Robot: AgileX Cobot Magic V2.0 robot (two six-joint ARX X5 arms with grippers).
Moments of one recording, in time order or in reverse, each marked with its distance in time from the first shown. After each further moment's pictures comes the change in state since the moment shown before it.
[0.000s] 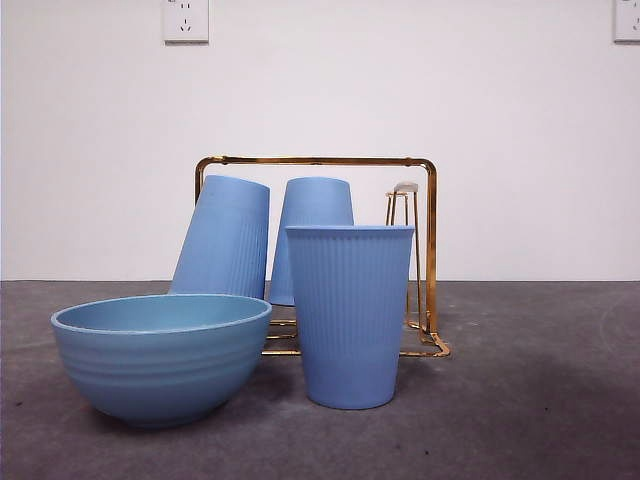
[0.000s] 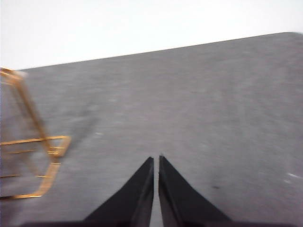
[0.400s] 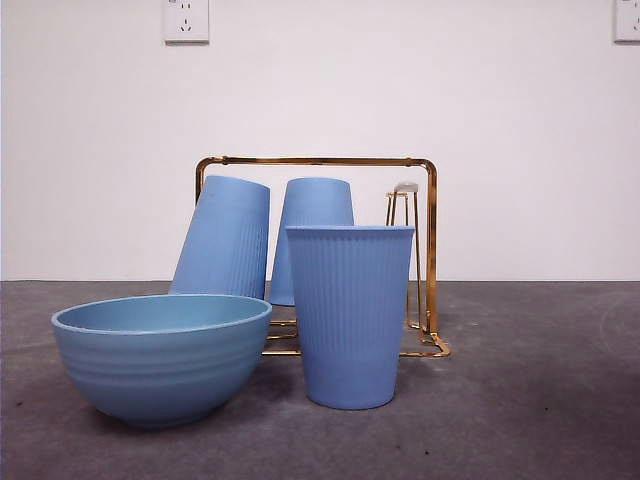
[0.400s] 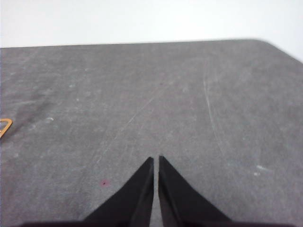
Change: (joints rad) left arm 0.000 0.000 0.000 0.000 0.001 0.000; right arm -0.092 -0.078 -0.207 0.163 0.002 -0.134
